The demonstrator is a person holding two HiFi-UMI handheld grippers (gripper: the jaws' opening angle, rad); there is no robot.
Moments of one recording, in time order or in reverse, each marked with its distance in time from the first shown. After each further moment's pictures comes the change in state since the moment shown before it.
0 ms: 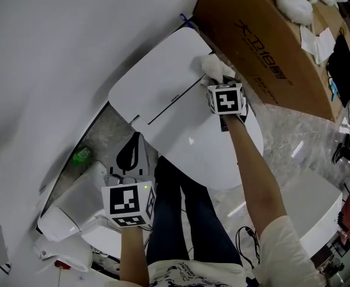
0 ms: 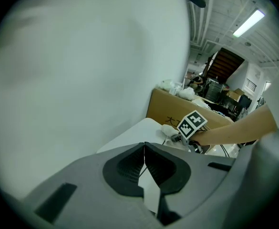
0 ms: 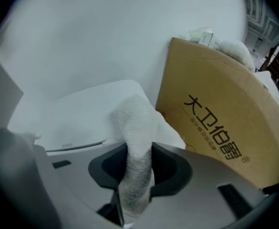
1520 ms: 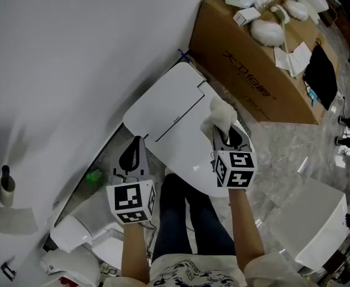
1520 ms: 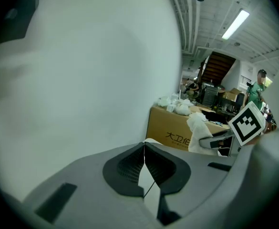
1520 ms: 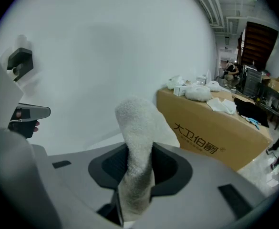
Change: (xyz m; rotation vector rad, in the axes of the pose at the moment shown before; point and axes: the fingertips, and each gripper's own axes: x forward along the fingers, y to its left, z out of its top) left arm -0.058 0.002 0.092 0.086 -0.140 0.014; right arm -0.241 0.040 0.029 0.219 -0.340 0.018
